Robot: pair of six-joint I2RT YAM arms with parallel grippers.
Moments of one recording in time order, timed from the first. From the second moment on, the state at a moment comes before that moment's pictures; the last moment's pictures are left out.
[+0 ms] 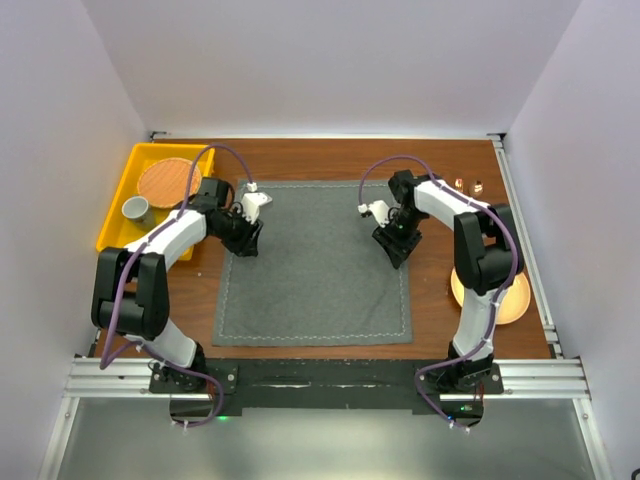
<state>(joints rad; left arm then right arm) -0.15 1.60 1.01 -0.56 0.47 0.47 0.28 1.97 1.40 -1.02 -0.23 -0.57</state>
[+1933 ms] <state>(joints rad) -0.16 1.23 0.59 -0.83 0.32 1.00 0.75 1.61 0.86 -0.99 -0.09 -0.95</state>
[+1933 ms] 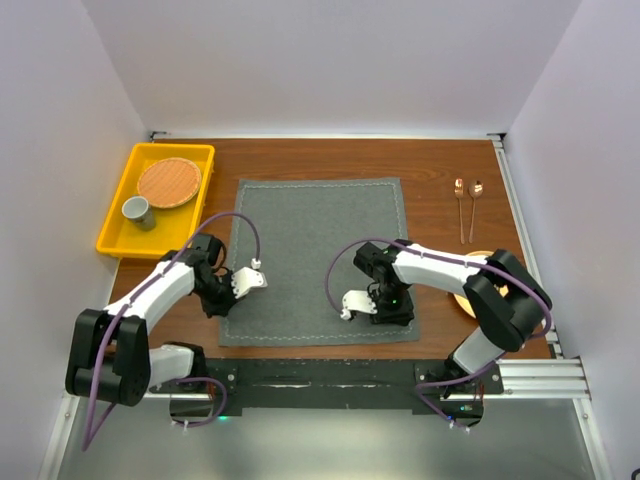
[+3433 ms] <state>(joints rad) -0.01 2.11 1.90 -0.43 0.32 0.16 0.12 2.36 2.27 -0.68 -0.21 -0.20</state>
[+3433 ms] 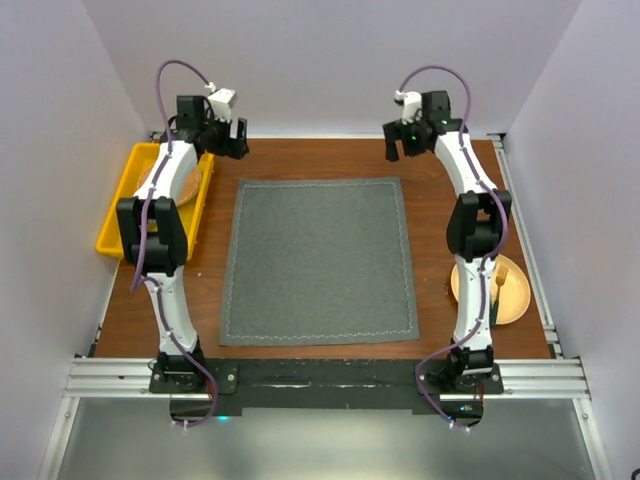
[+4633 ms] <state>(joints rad) 0.00 2.30 1.96 -0.52 0.35 0.25 0.07 2.50 2.19 -0.65 -0.29 -0.27</state>
